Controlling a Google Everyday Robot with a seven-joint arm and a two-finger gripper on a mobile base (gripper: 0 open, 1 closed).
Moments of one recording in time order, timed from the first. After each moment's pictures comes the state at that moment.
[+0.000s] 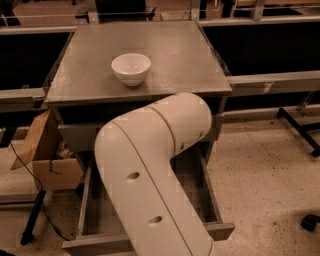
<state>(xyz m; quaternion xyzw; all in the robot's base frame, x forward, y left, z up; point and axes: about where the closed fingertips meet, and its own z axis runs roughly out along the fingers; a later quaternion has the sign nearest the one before) 0.704 0.158 0.418 0.08 0.95 0.22 0.21</state>
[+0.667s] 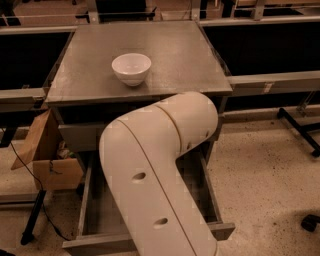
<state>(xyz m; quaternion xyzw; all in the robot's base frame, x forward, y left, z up) 0.696 0.146 0.424 0.00 0.95 0.20 0.22</state>
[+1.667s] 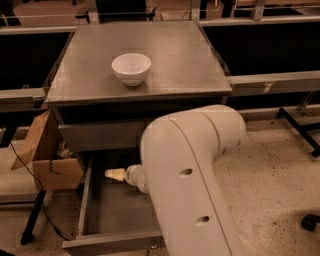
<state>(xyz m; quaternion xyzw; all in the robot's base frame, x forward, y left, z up) 0.667 0.144 0.422 -0.06 0.91 0.27 0.31</state>
